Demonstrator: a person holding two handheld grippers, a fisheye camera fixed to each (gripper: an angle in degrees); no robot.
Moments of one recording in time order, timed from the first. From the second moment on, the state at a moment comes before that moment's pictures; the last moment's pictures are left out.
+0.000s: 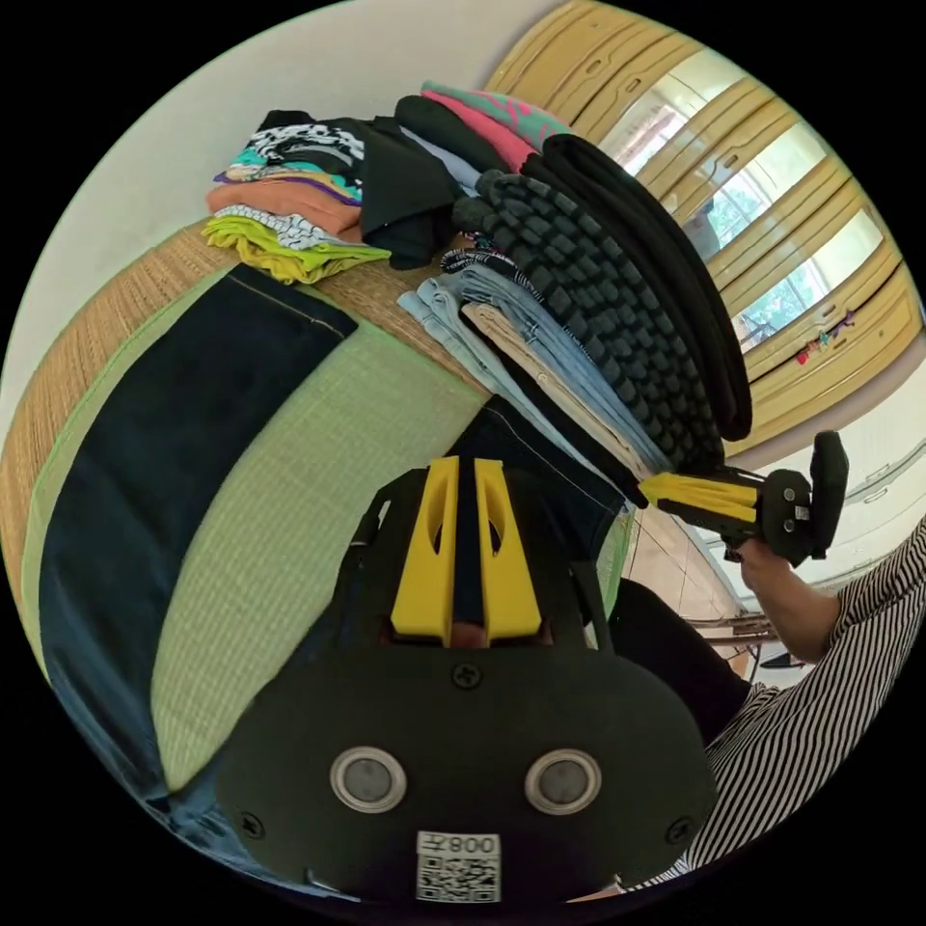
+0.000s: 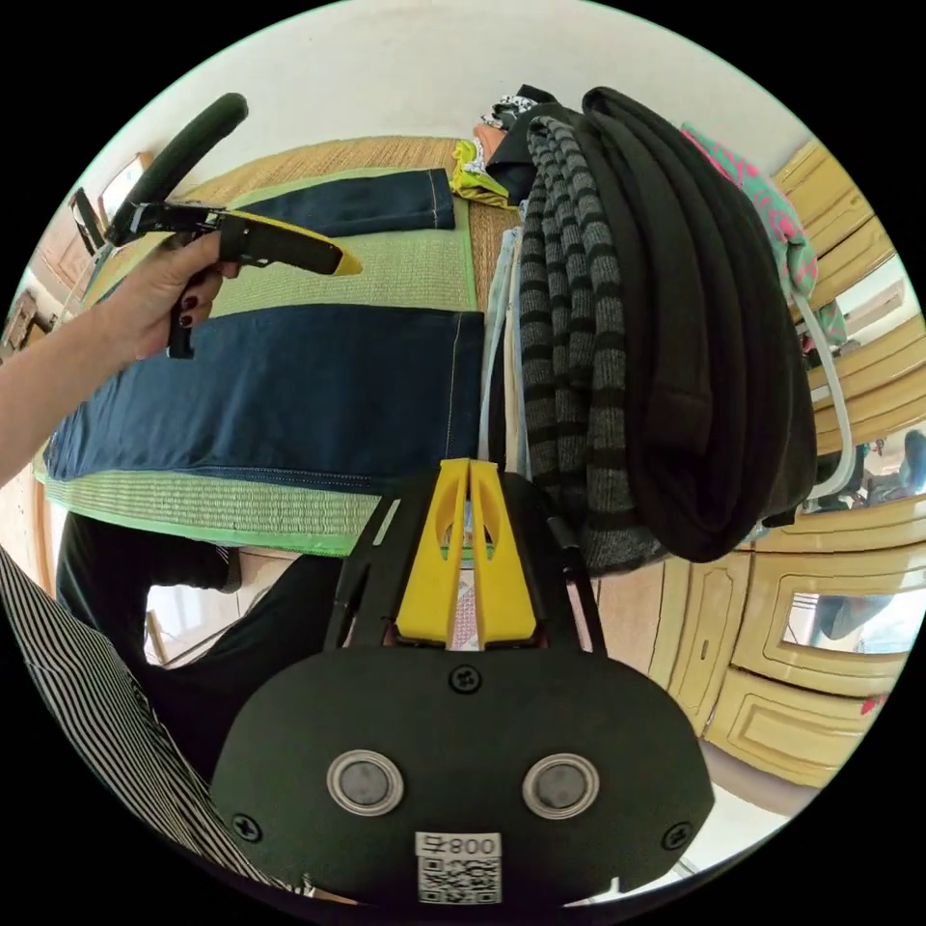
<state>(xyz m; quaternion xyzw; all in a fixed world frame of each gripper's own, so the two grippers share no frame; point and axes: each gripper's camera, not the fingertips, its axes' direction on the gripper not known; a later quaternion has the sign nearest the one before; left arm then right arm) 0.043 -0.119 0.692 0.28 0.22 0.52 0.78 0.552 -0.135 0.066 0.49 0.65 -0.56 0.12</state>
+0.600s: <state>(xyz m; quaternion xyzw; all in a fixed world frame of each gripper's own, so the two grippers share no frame) -0.342 0.003 0.588 0.29 0.24 0.19 0.91 0.581 -0.178 0.274 0.18 0.71 -0.67 0.14</state>
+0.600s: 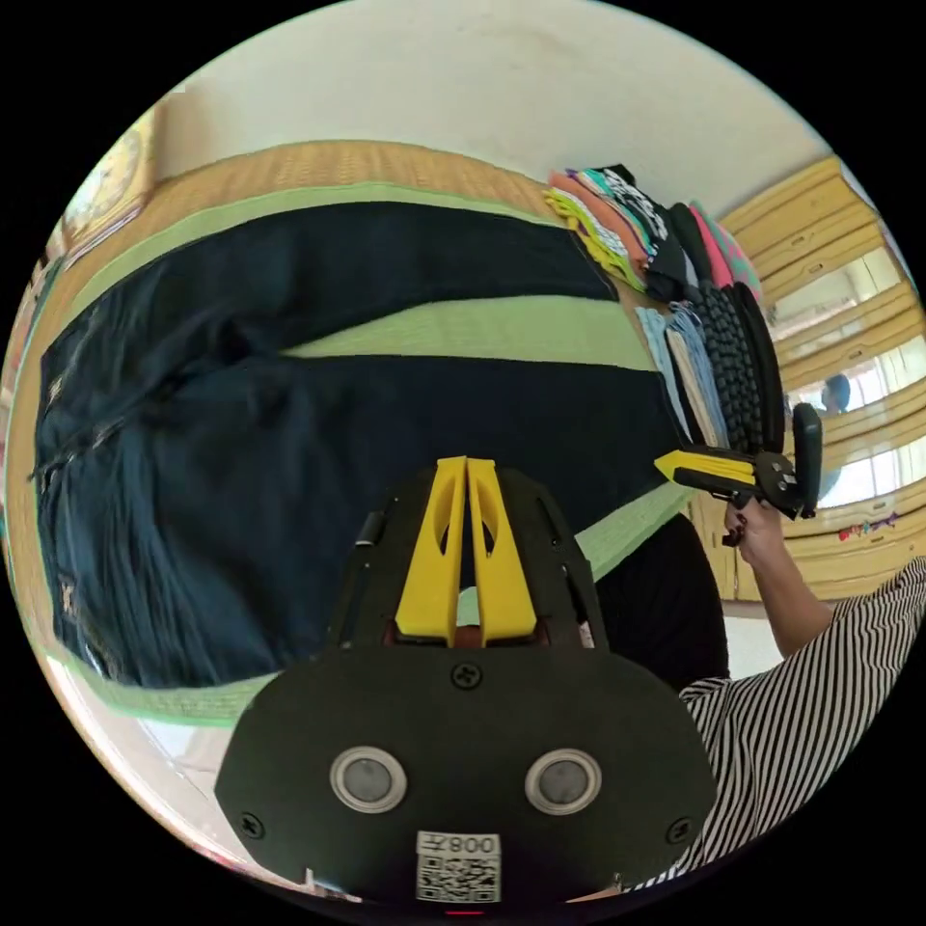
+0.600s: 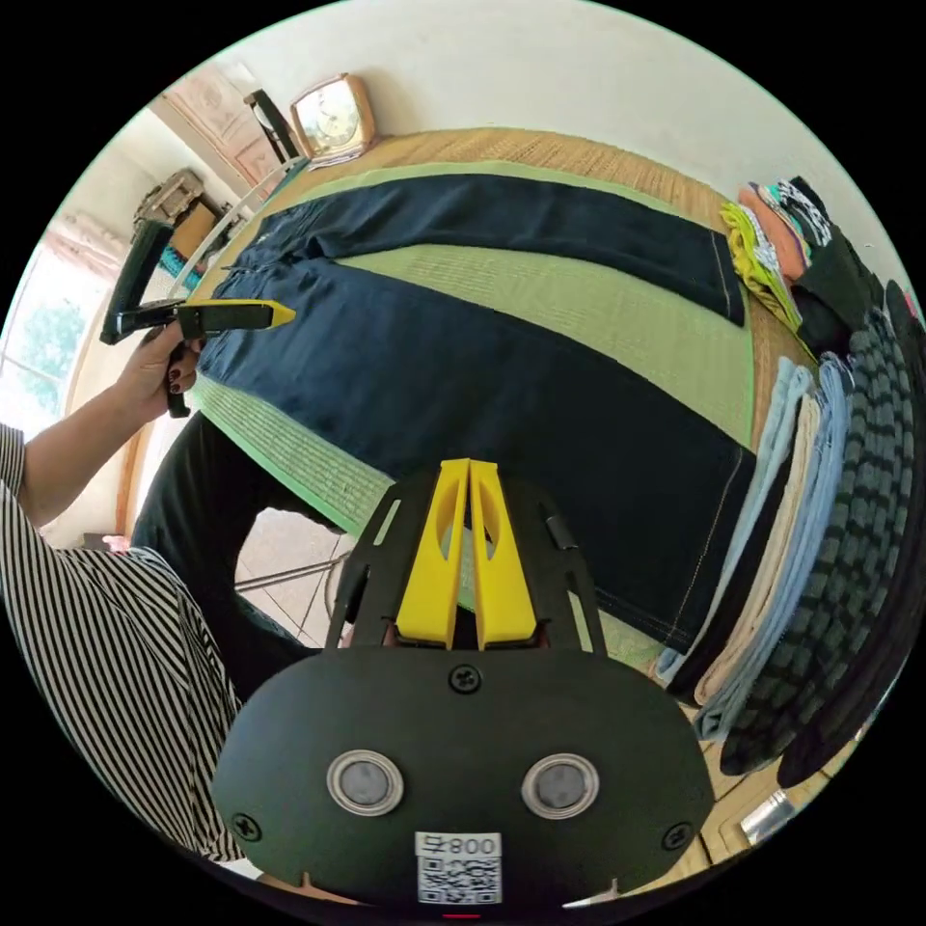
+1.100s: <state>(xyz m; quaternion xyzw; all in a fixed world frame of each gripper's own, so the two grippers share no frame) -0.638 0.057 0.488 0.35 0.29 -0.04 0.89 0.581 -0.212 0.606 0.04 0.72 -0.69 -0.03</state>
